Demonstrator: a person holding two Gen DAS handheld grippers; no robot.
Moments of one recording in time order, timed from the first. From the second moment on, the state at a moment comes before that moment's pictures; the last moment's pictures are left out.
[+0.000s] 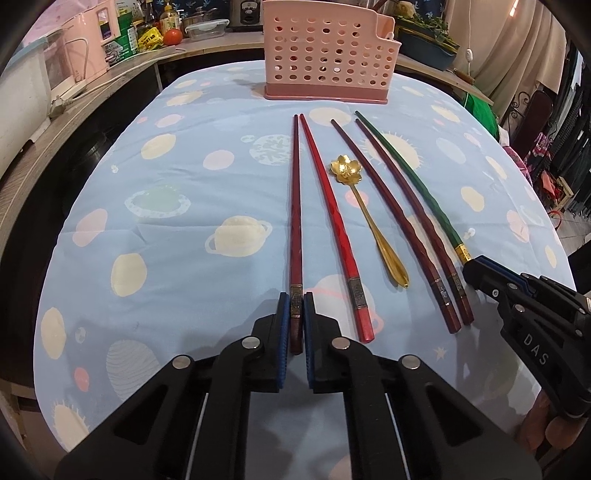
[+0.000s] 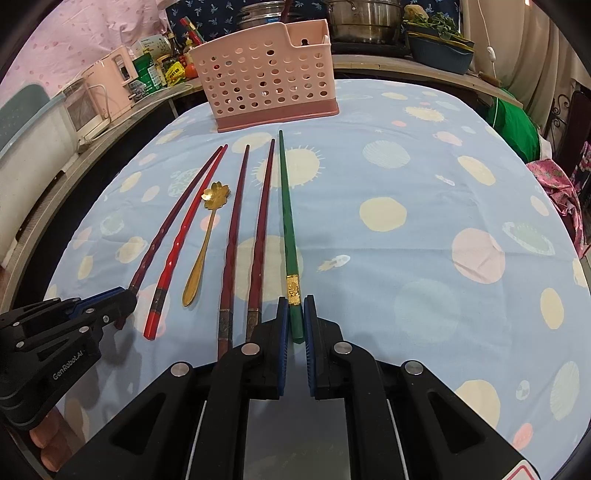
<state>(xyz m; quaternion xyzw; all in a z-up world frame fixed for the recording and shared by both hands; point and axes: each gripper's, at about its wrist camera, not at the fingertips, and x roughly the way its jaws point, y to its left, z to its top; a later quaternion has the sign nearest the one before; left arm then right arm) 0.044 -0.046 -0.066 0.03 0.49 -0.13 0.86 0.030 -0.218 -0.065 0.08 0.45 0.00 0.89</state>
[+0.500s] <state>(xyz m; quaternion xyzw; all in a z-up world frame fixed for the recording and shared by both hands) 0.042 -0.041 -0.048 0.01 0.49 -0.14 0.86 0.021 -0.216 -0.034 0.10 0.43 0.01 0.90</state>
